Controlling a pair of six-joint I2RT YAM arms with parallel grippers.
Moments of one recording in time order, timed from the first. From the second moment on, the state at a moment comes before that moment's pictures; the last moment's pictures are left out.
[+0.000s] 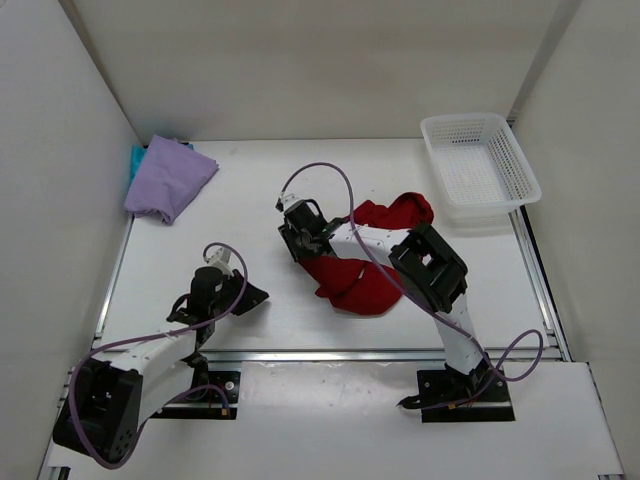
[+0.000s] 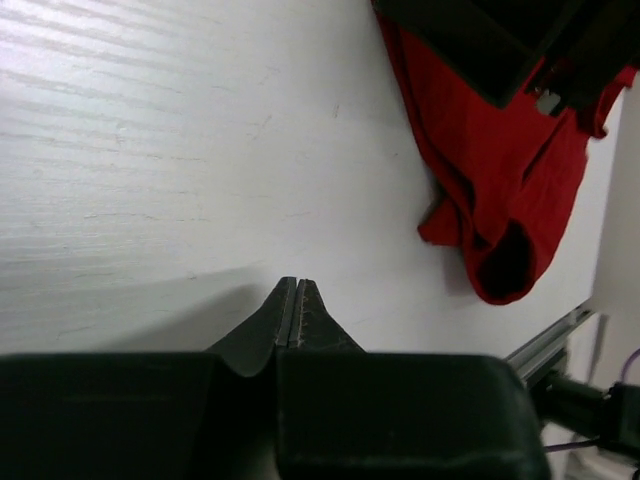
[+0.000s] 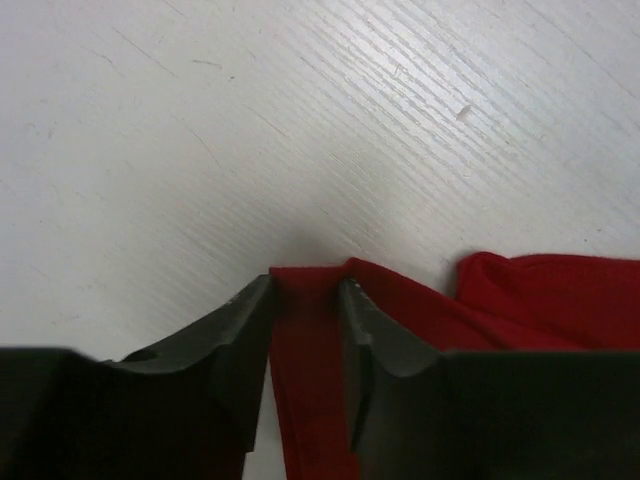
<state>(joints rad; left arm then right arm) -0.30 0.96 0.13 0.23 0.27 -0.81 0.84 2.13 1.48 -0.19 0.08 0.19</state>
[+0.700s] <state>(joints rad) -0.35 0.95 0.15 0.34 0.37 -0.77 0.55 1.47 1.19 -0.23 -0.10 0.29</state>
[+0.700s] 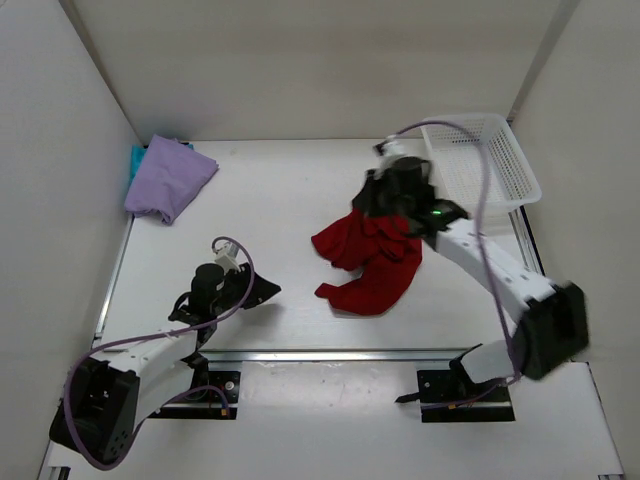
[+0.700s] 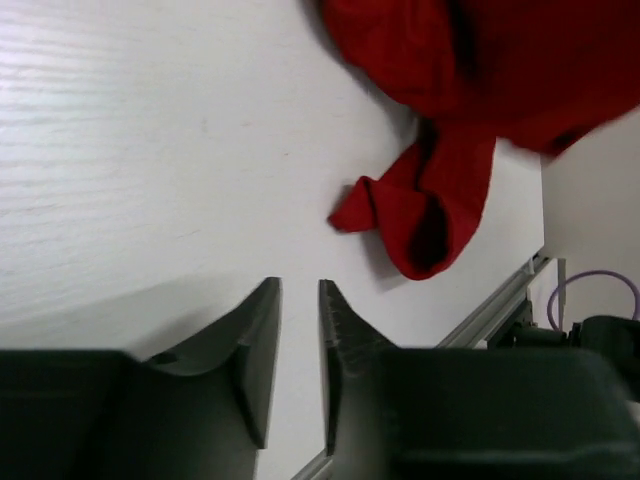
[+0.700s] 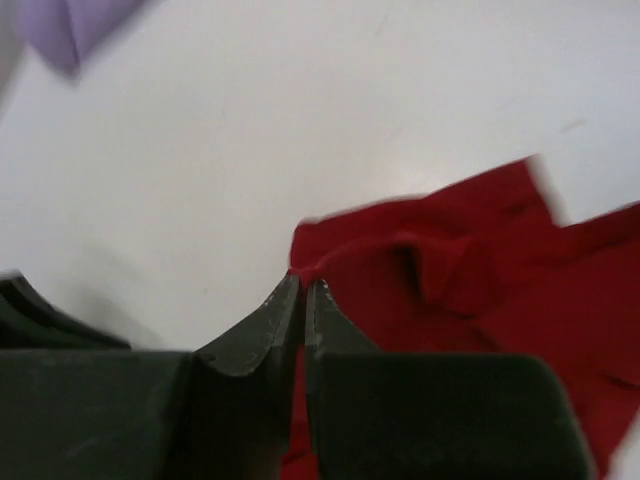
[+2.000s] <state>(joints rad) -0.59 2.32 1.81 -0.05 0.09 -0.45 0.13 0.58 0.72 -0.58 -0.08 0.30</state>
